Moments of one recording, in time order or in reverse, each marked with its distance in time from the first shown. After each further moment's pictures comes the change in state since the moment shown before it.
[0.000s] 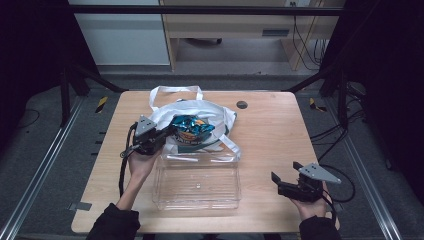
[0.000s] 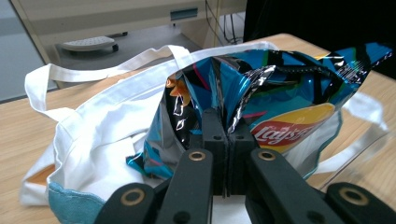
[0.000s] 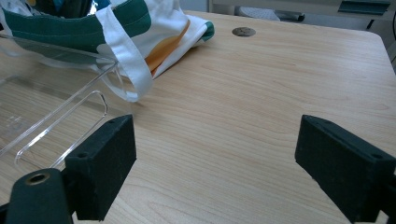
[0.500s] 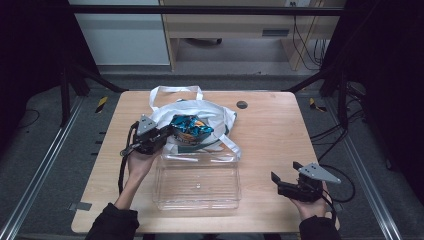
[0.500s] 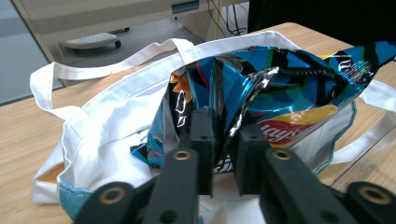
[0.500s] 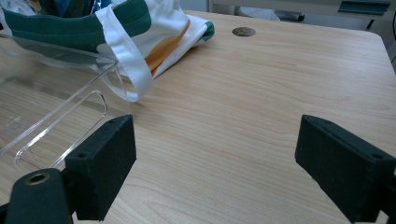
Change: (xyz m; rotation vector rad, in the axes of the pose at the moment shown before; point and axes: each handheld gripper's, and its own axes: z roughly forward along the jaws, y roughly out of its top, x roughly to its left) left arm 0.004 -0.002 0.006 0.053 0.021 0.060; right arm 0.000 0.000 0.001 0.000 0.000 -0.002
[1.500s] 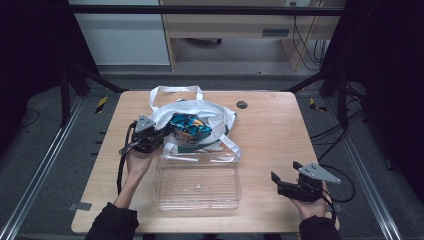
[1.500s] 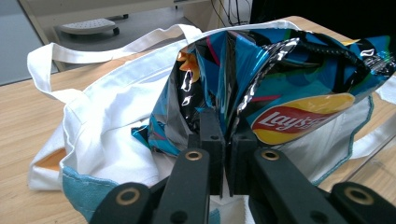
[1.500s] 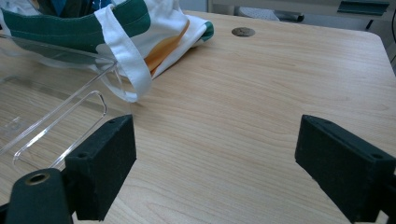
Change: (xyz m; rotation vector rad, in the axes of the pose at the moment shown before) left arm 0.010 -0.005 0.005 0.033 -0.006 -0.040; right arm 0.000 0.000 0.000 0.000 -0.002 0.000
